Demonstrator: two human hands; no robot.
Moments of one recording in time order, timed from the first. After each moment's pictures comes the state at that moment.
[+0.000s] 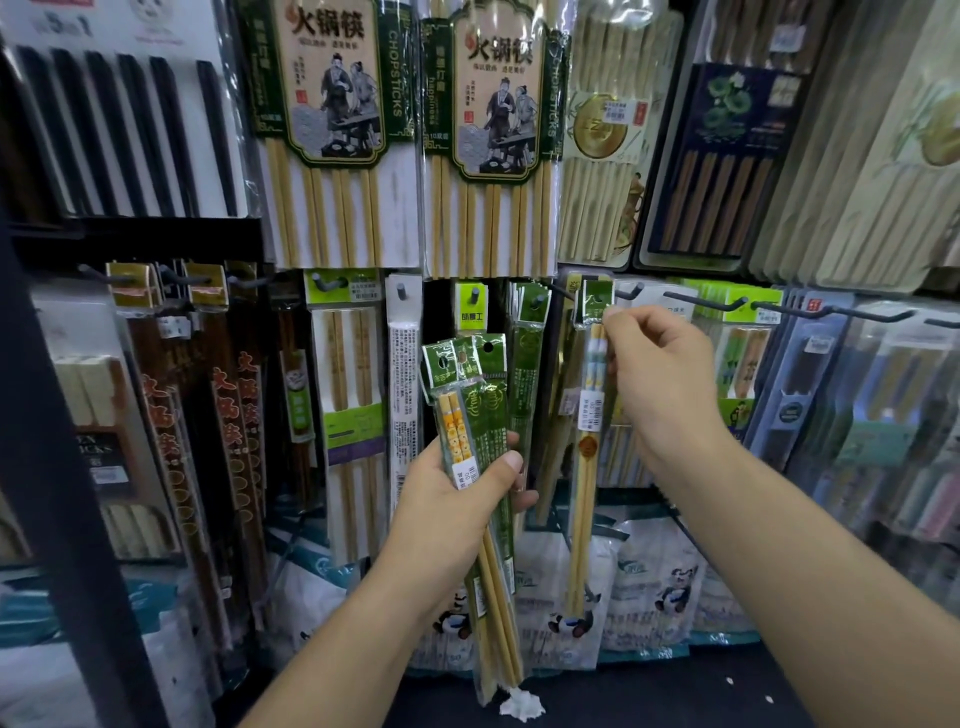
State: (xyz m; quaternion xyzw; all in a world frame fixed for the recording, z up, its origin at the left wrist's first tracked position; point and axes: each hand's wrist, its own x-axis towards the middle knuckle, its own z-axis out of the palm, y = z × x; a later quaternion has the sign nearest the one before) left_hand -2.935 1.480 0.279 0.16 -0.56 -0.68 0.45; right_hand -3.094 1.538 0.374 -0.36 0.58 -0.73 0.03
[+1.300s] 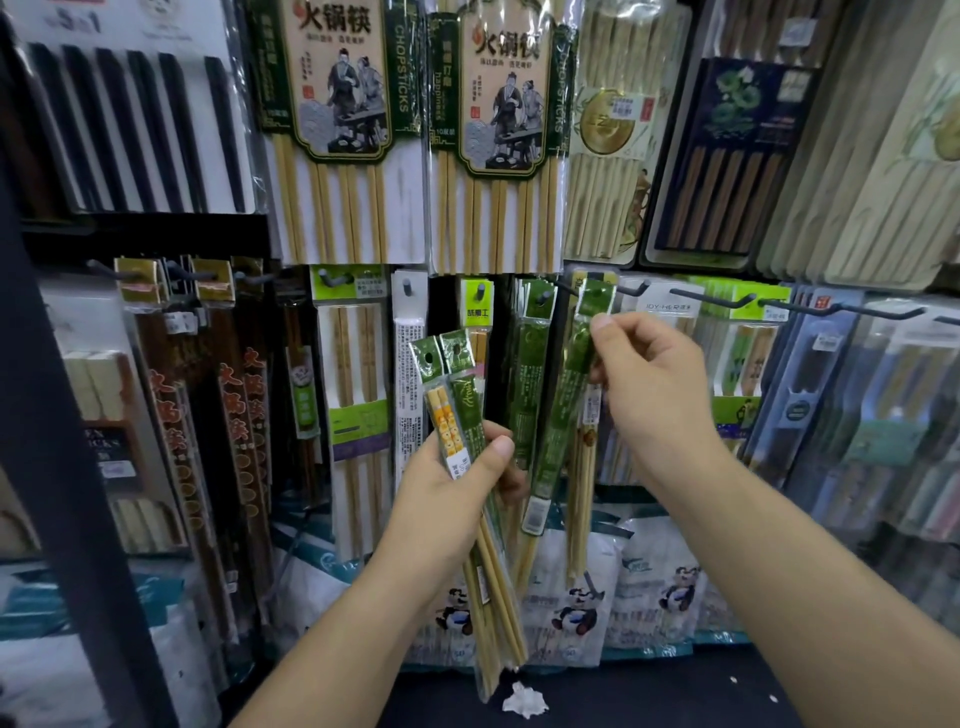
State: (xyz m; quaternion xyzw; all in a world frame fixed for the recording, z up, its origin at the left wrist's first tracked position) left_hand -2.931 1.471 0.274 0.15 -0.58 -0.65 0.46; right_hand -3.077 1.544 0.365 -0.41 0.58 -0.71 0.02
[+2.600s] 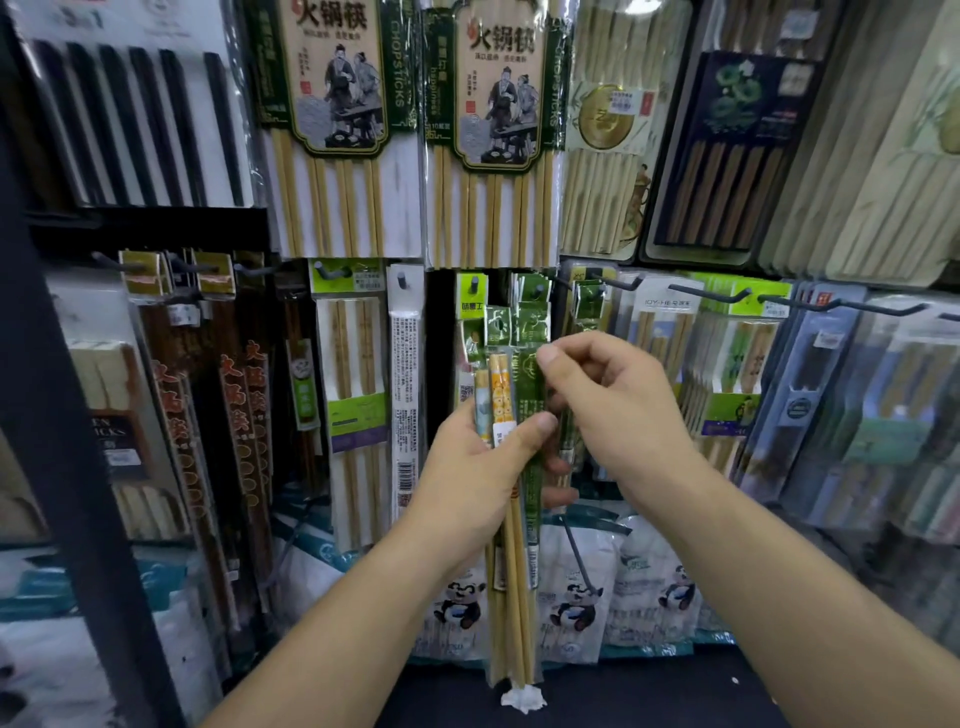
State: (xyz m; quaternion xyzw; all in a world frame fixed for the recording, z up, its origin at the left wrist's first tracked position) left_hand -2.953 1.487 0.299 0.08 -0.58 -0.69 0.43; right_hand -3.063 1.557 0.353 -0.48 0.56 -0.66 0.11
